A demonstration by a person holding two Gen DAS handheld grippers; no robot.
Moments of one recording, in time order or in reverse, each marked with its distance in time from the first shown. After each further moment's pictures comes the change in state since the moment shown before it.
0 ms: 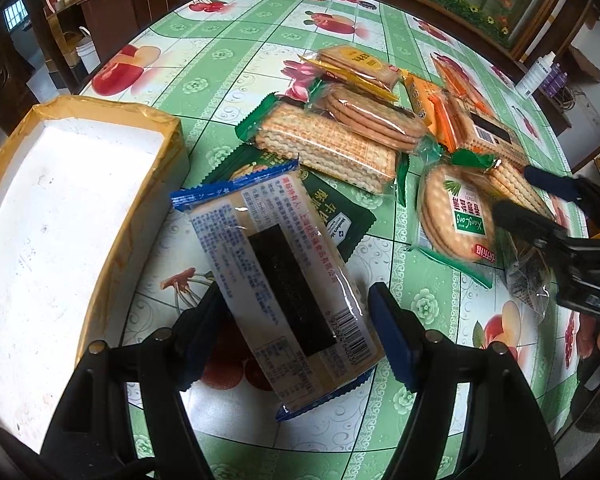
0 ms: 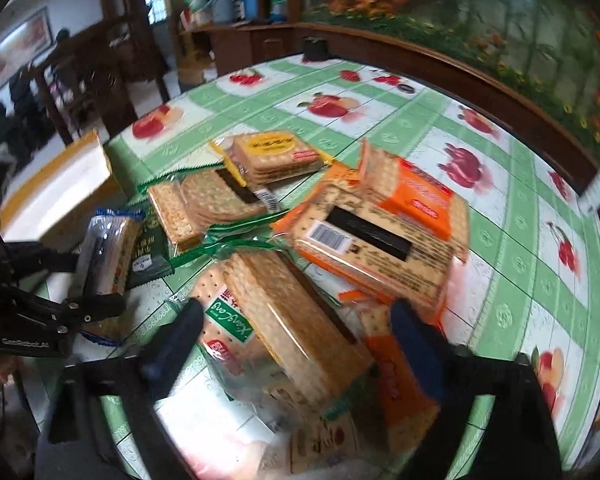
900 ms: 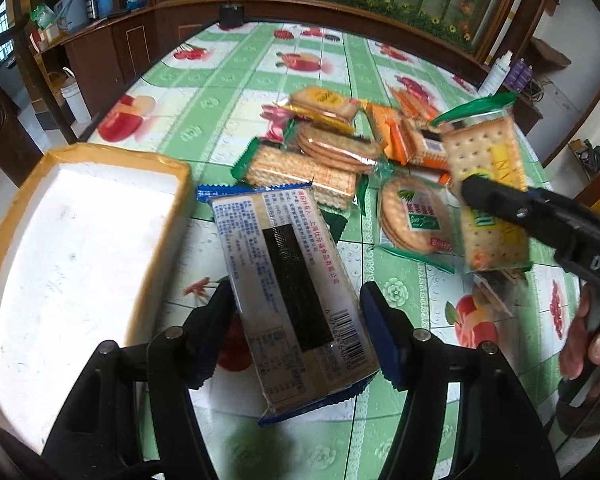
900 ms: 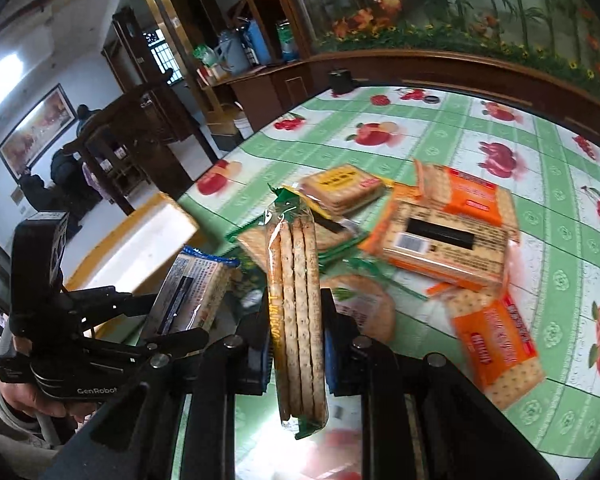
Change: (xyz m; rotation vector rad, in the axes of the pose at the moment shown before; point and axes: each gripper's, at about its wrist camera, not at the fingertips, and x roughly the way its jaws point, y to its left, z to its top) left arm -0.050 0.003 -0.011 0.106 -0.123 -0.056; right arm -0.033 0.023 0.000 0.196 -0.162 0.230
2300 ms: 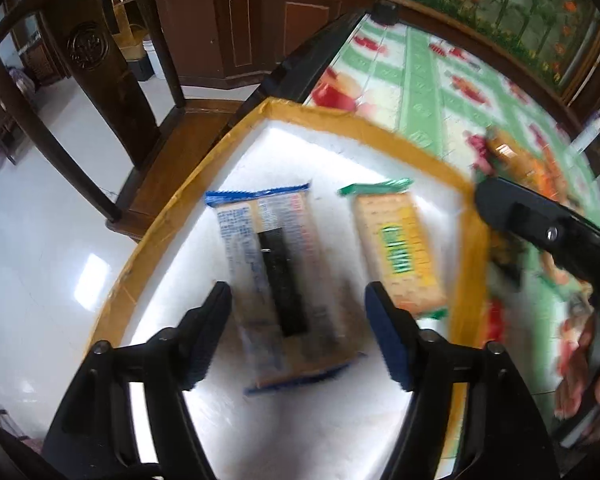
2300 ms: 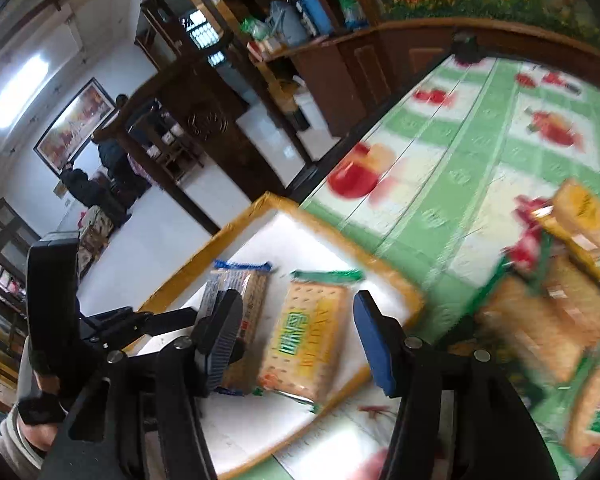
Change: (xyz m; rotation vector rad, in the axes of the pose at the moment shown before) left arm -0.020 0.172 -0.001 -0.216 0.046 0.167; right arm 0.133 0.138 0.052 0.007 0.073 0.190
